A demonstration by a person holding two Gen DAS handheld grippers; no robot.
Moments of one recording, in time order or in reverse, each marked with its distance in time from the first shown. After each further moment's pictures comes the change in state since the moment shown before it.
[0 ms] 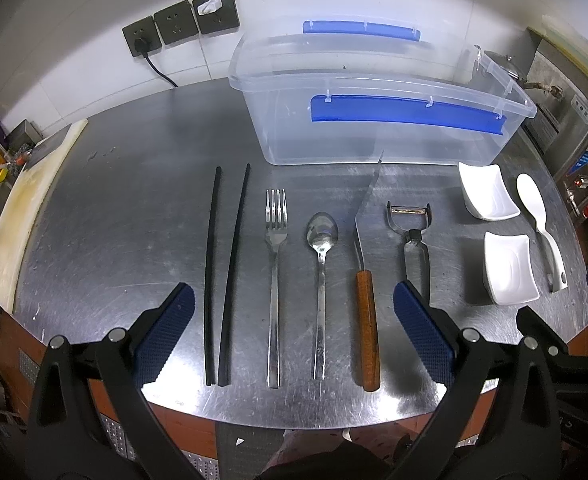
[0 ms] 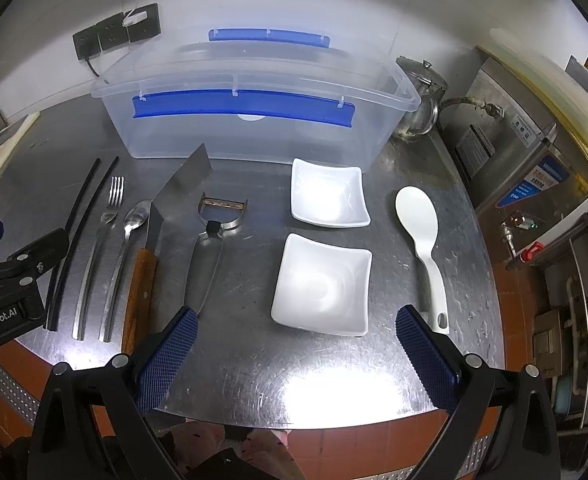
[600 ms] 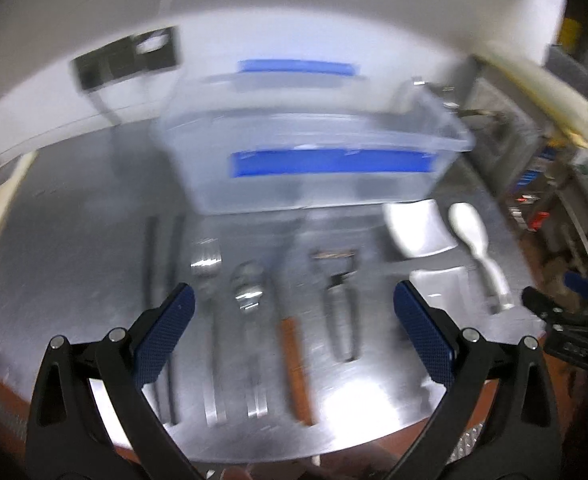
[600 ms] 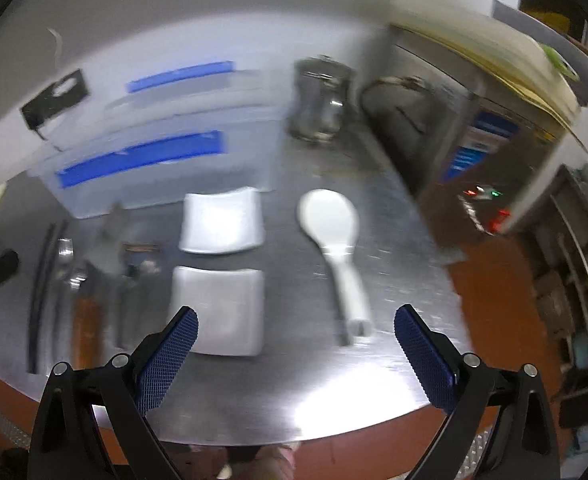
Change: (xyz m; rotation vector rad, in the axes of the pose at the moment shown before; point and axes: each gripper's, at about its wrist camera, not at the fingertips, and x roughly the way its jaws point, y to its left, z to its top) left arm -0.012 -0.036 0.023 0.054 -0.124 -0.247; right arm -0.008 -0.114 -0.001 0.195 -0.071 -0.042
